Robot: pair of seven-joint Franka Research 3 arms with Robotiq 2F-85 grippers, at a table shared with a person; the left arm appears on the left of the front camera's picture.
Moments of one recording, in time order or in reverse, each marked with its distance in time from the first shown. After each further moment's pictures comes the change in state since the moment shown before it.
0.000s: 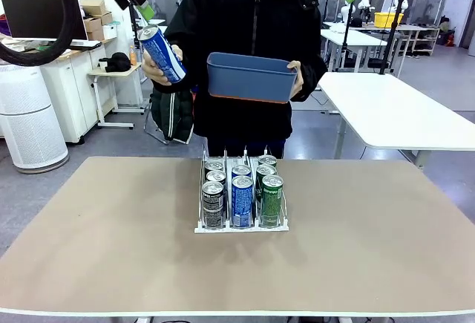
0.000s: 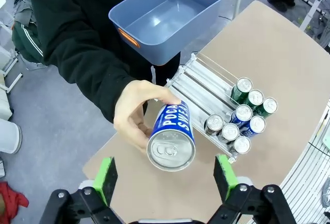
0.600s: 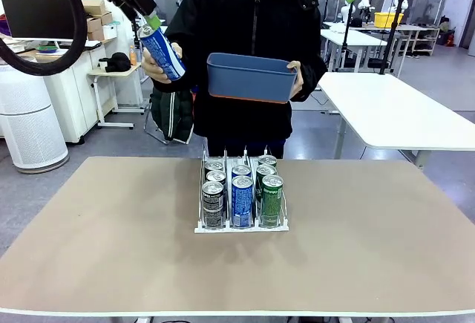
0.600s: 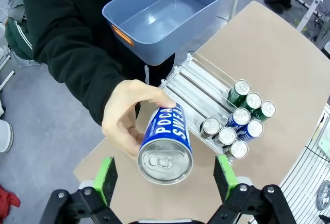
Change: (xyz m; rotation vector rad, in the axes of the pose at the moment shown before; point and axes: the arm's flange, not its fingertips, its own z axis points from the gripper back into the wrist) left arm 0.000 0.005 -0.026 -0.037 0.006 0.027; right arm 0.000 0.000 0.000 0.000 0.000 0.000
